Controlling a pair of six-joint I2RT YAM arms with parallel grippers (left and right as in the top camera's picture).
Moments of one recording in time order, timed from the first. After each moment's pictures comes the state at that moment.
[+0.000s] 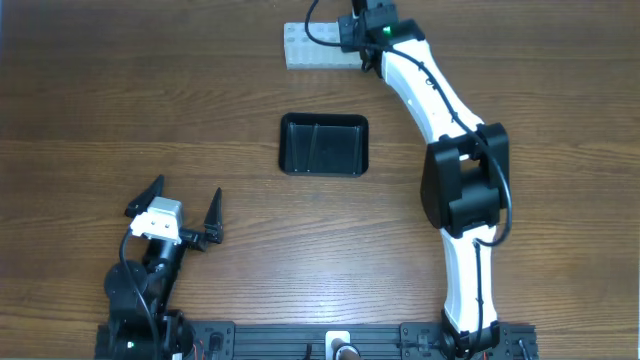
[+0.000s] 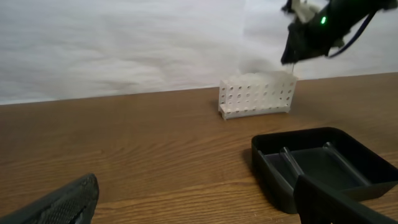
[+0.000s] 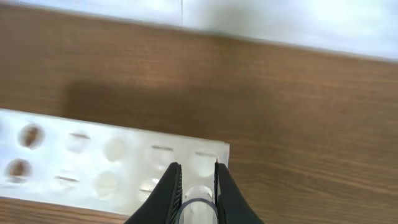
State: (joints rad) left arm 0.01 0.01 0.01 -0.06 0.23 0.01; right arm 0.31 2.29 2.02 -0.51 0.15 0.10
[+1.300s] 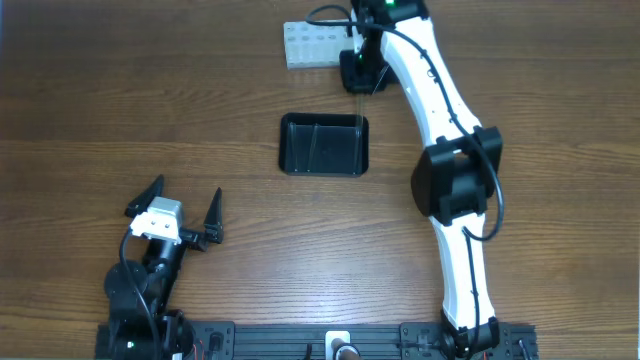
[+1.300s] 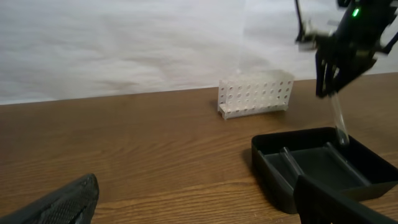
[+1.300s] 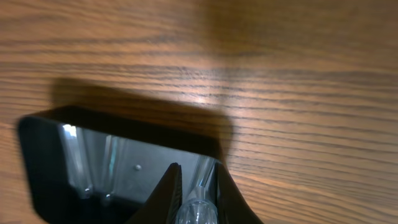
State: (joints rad) left arm 0.01 0.01 0.01 -0.06 0.23 0.01; right arm 0.32 2.43 2.39 -1.40 -0.10 0.17
